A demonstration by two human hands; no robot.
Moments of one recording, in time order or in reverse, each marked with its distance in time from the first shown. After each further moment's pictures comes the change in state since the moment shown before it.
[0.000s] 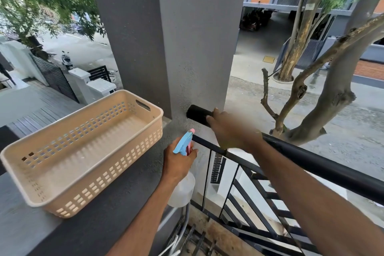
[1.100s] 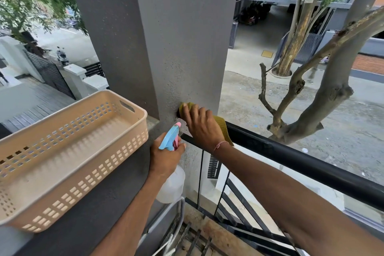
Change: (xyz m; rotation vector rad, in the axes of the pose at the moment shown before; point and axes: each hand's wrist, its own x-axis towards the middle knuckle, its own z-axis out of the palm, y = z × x) left_hand 0.017 0.007 0.002 0.067 0.085 0.053; right_hand 0.032 -0.010 0.066 -0.800 0.718 -0.308
